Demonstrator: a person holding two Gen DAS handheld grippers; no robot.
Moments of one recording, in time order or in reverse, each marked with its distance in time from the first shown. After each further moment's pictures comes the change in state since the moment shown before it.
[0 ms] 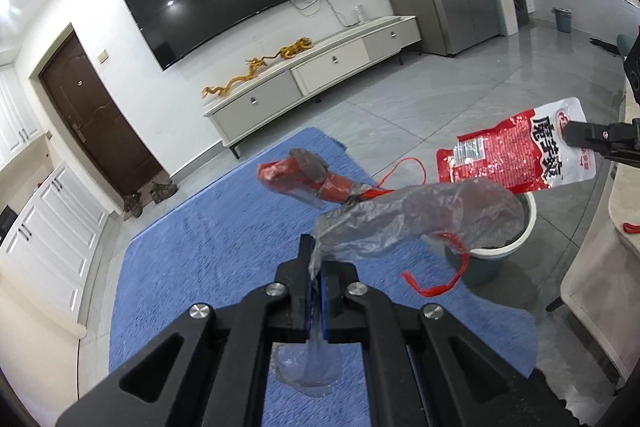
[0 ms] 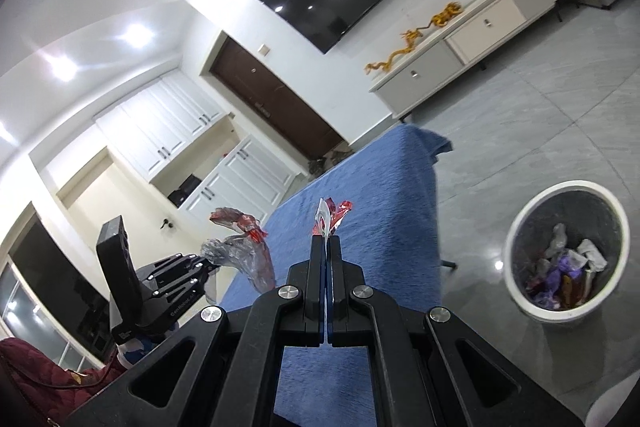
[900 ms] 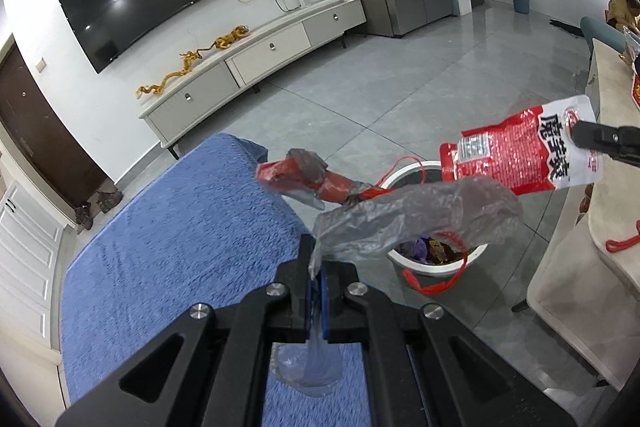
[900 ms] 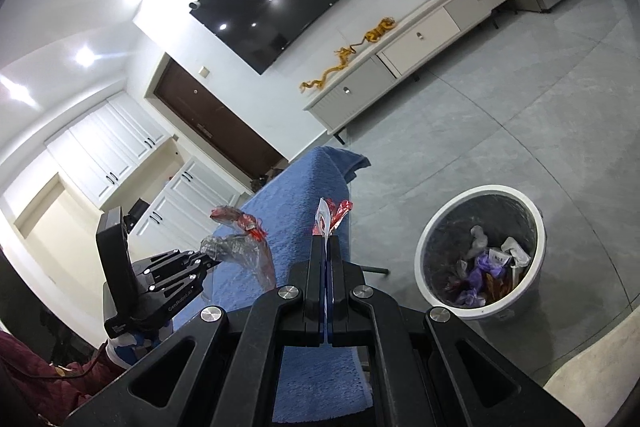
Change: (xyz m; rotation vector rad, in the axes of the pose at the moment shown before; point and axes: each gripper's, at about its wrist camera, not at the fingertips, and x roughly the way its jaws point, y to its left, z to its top) left arm 0.081 -0.081 0.045 0.072 0.067 -0.181; right arm -0.061 -0.054 0.015 0.073 -0.050 -0.207
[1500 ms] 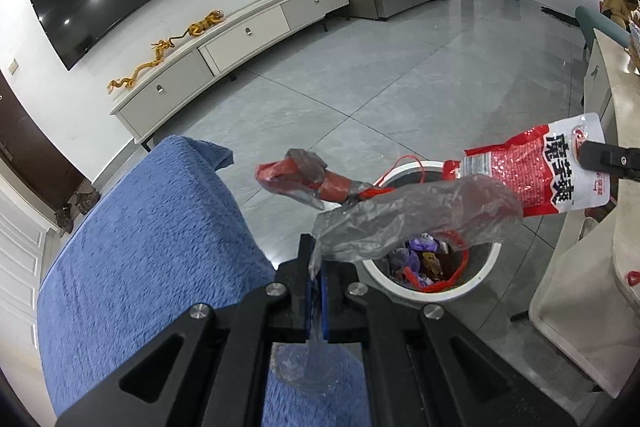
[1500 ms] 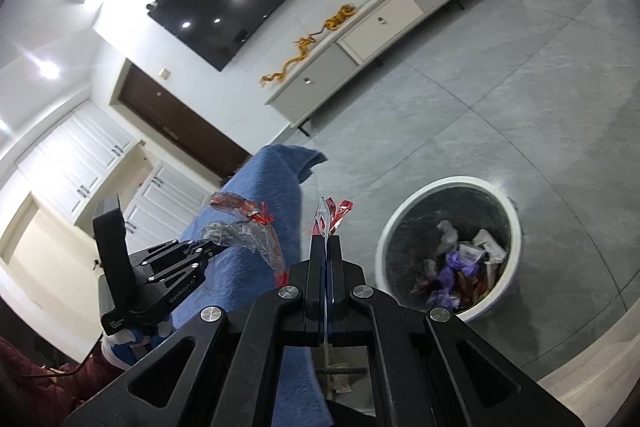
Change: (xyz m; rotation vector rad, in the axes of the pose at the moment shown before) left arm 0.083 -0.020 0.031 0.032 0.055 -0.058; right arm 0.037 -0.045 0.018 0.077 0.032 -0.115
